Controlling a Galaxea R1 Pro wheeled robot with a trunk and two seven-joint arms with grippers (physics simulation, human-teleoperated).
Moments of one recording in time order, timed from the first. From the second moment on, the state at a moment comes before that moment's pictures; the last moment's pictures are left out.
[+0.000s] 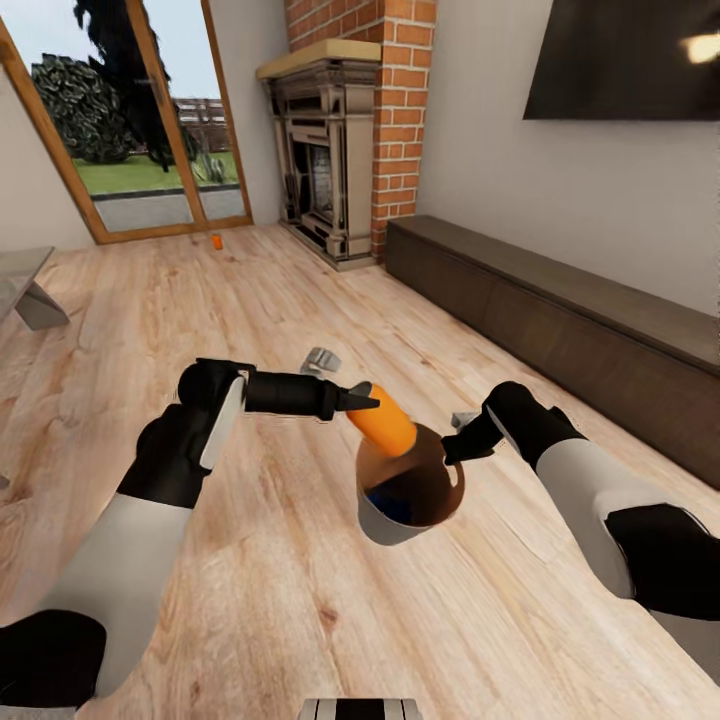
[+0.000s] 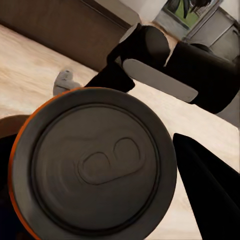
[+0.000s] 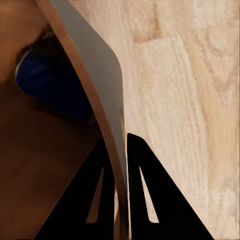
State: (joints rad) left arm -0.99 0.00 -0.21 -1.28 0.15 1.04 -1.08; right arm -1.24 -0.07 0.21 -0.40 0.26 1.03 0.72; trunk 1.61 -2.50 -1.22
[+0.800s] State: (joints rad) left arm -1.00 -0.08 -0.25 -1.22 -0.26 1.04 -1.03; right arm -1.23 0.03 0.24 -0.40 0.25 1.04 0.67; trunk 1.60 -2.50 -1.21
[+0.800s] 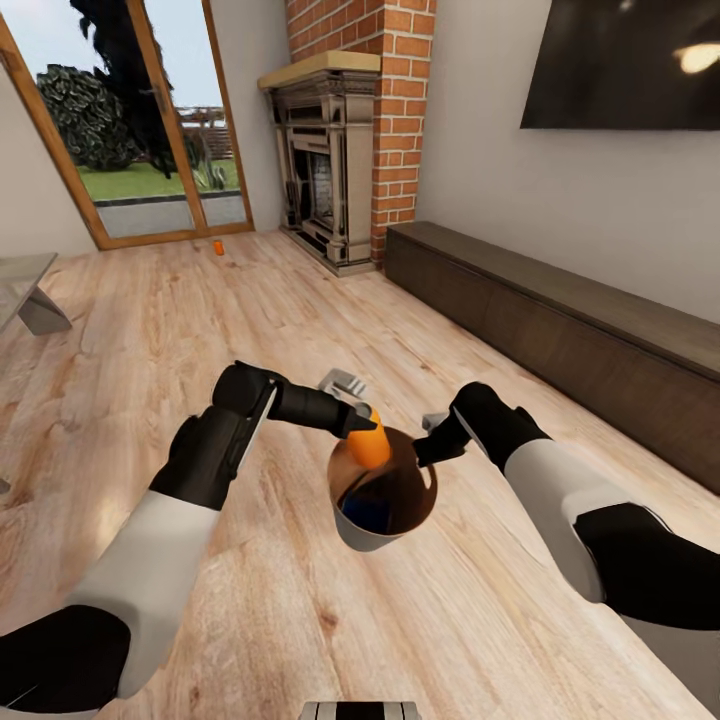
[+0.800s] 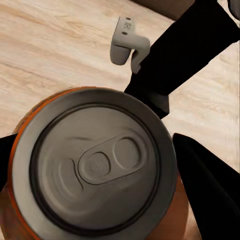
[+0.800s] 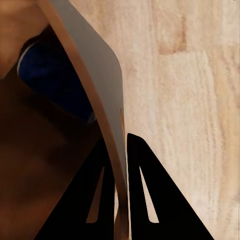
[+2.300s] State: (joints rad) left arm -0.98 -0.09 -0.36 -0.89 -0.28 0.85 -0.90; right arm -1.24 0.11 0.25 -0.40 0.28 1.04 0.66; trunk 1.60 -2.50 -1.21
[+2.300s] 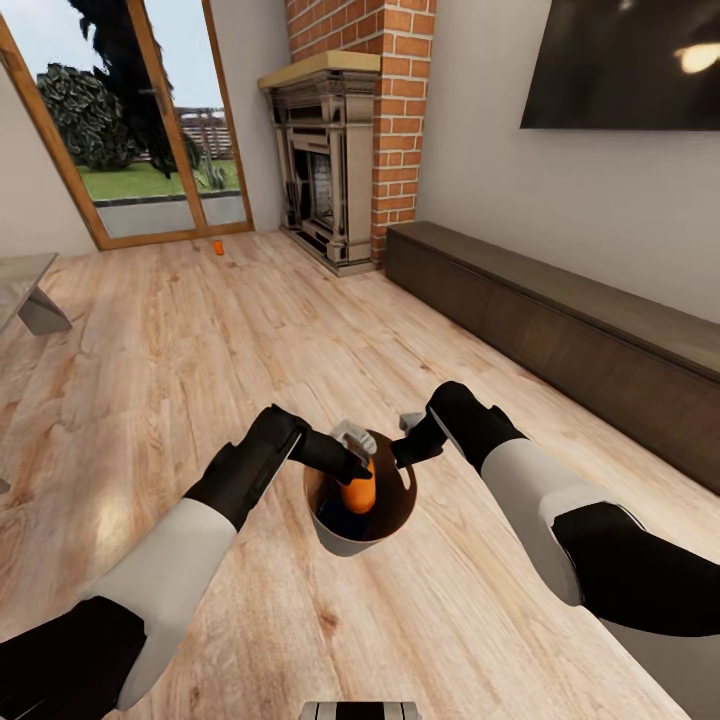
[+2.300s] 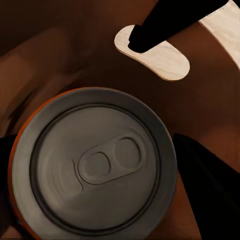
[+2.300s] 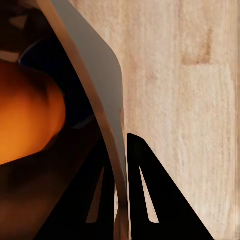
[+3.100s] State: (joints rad) left arm -0.92 -0.07 -0.35 -1.25 -0.27 0.89 -0.94; right arm -1.23 0.10 0.25 -0.40 0.28 1.04 0.66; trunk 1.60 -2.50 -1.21
